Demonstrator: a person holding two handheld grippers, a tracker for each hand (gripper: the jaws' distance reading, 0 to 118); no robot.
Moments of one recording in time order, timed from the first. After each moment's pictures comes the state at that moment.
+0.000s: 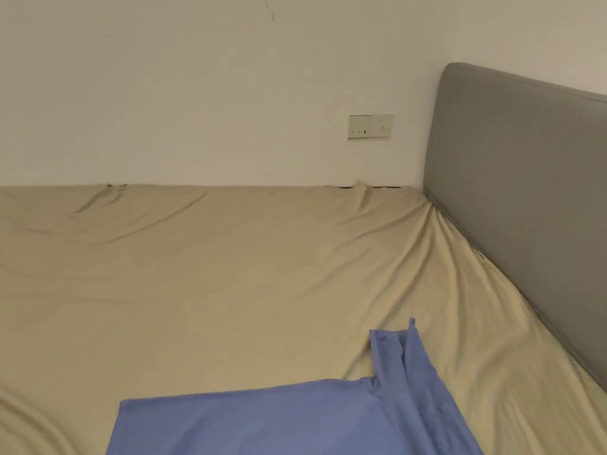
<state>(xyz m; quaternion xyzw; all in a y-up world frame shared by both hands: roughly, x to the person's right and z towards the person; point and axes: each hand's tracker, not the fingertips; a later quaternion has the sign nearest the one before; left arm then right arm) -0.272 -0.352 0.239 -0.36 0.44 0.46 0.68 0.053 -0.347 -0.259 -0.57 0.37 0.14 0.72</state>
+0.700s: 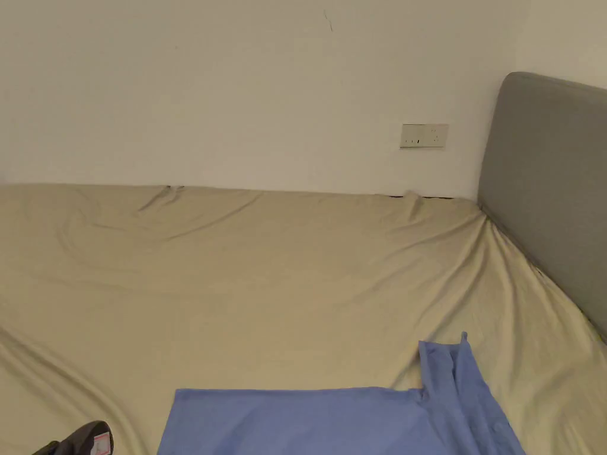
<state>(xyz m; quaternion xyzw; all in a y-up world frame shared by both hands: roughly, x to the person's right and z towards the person) -0.217 -0.168 0.237 -0.06 0.46 0.21 0.86 0.055 -0.141 -0.202 -0.14 0.53 -0.05 0.84</state>
